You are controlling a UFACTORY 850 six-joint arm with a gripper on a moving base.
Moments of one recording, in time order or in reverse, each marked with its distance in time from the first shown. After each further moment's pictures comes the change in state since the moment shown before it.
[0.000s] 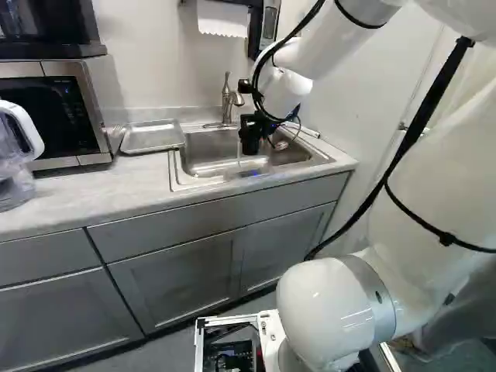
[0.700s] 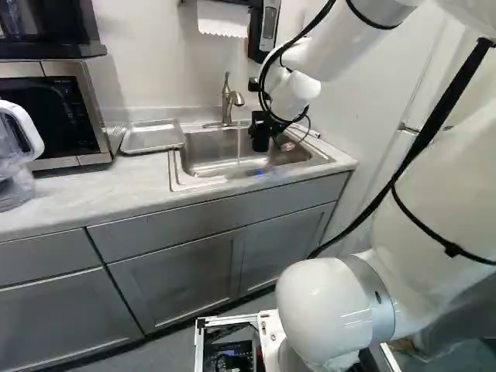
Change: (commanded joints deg) arm -2.1 2.9 2.8 2.8 6.3 0.0
